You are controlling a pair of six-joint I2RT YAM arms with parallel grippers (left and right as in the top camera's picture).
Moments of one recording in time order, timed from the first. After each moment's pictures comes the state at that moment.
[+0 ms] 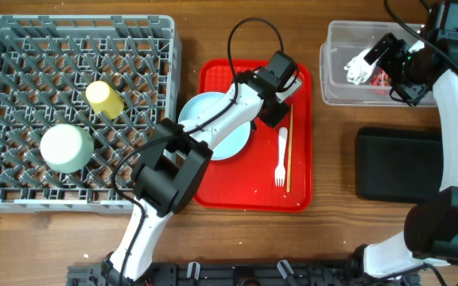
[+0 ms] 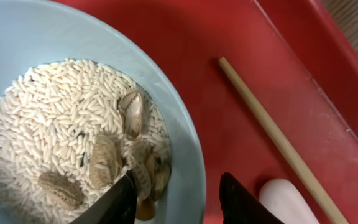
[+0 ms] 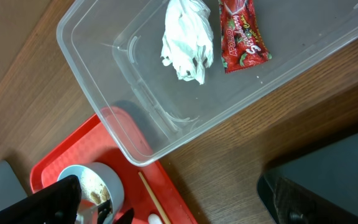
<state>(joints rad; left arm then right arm) -0.70 2.29 1.79 -0.71 0.05 0.08 -0.19 1.72 1.61 -1.01 -0.14 0.56</state>
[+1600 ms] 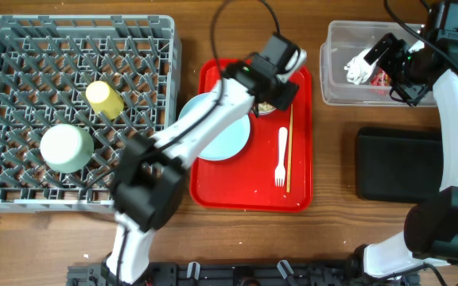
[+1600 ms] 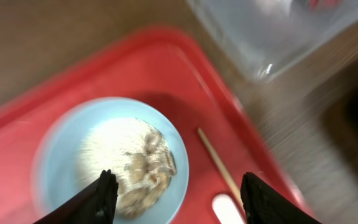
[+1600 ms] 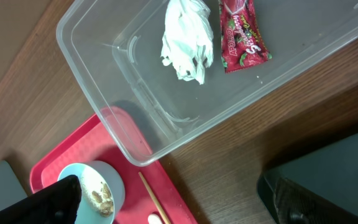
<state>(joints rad) -0.68 2.09 1.80 -0.66 0.06 -0.07 -0.19 1.72 1.61 -1.01 -0.14 0.56</state>
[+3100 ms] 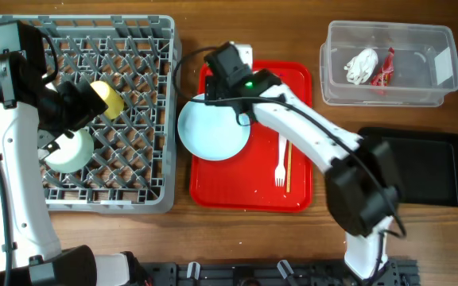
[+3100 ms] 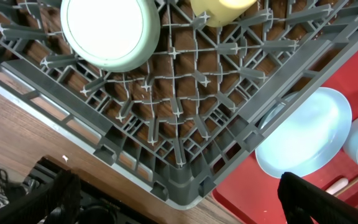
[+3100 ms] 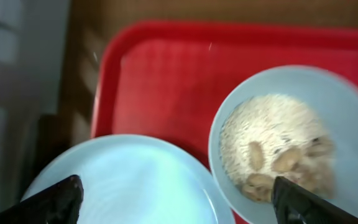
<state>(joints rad) 0.18 1.55 1.80 -1.64 -0.01 -0.52 0.65 2.04 1.61 -0.63 0.24 0.57</state>
